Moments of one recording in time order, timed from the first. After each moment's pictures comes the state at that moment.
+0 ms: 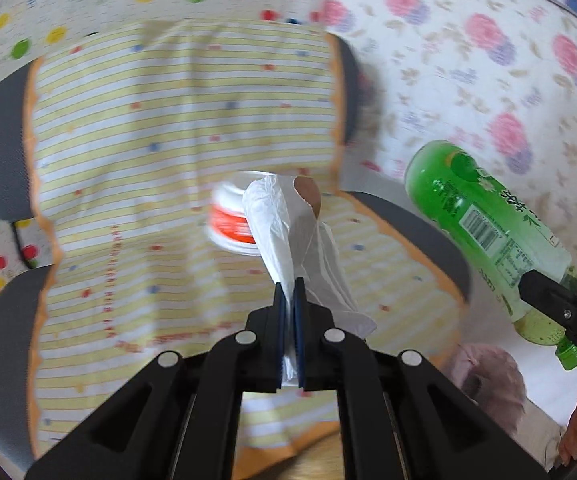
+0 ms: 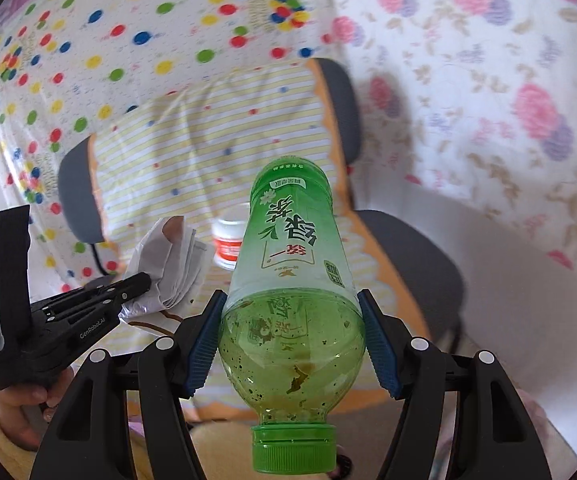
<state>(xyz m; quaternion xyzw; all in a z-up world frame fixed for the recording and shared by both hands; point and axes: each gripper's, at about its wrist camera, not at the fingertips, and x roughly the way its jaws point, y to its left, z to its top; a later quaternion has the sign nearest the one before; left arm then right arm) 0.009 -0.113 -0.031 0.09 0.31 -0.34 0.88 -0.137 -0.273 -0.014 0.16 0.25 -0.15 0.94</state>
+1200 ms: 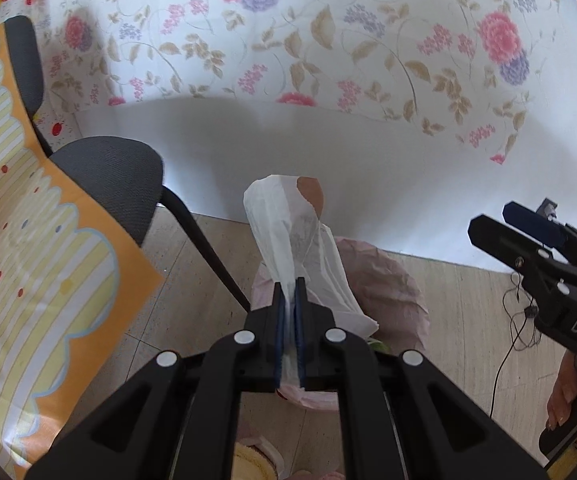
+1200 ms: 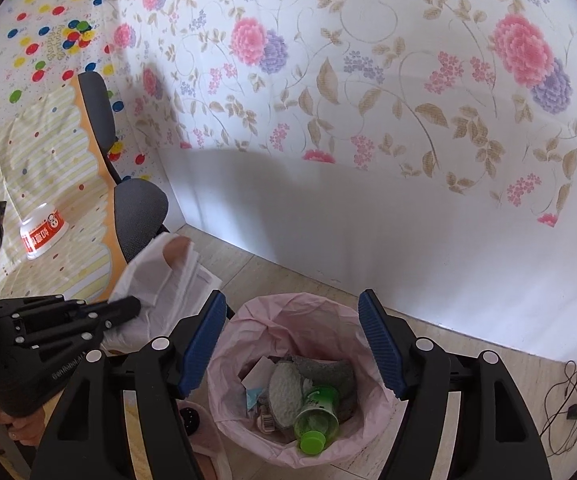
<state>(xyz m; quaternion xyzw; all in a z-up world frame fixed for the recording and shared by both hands) -0.190 -0.336 -0.127 0.27 0.36 -0.57 0.69 -0.355 -0.398 -0.111 0.23 0.28 -0.41 0.84</state>
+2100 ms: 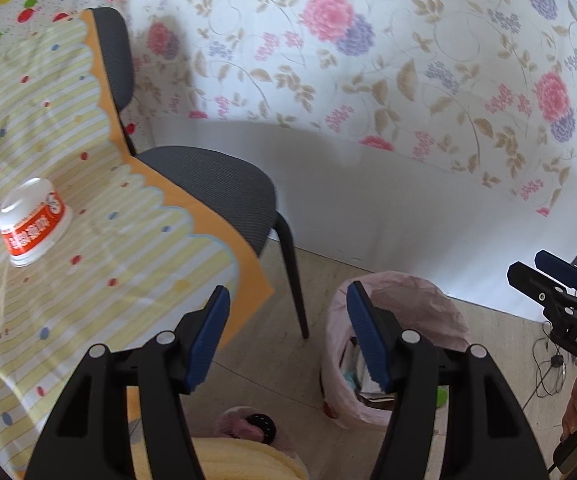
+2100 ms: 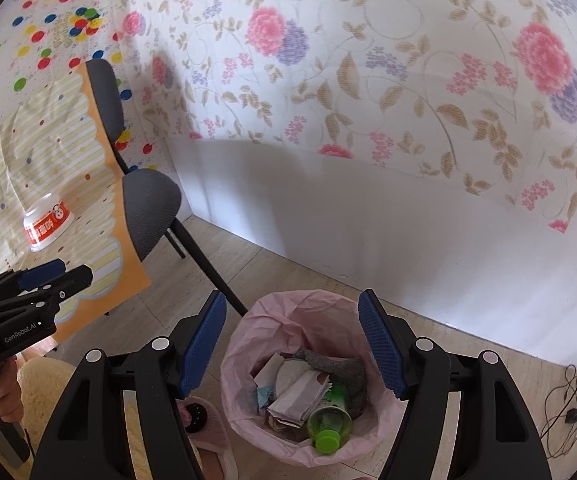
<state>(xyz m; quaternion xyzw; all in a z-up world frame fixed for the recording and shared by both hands) -0.129 -0.287 -0.095 0.21 0.32 -0.49 0.78 -0.322 -0.389 -0.106 0.22 0.30 -0.39 0.84</state>
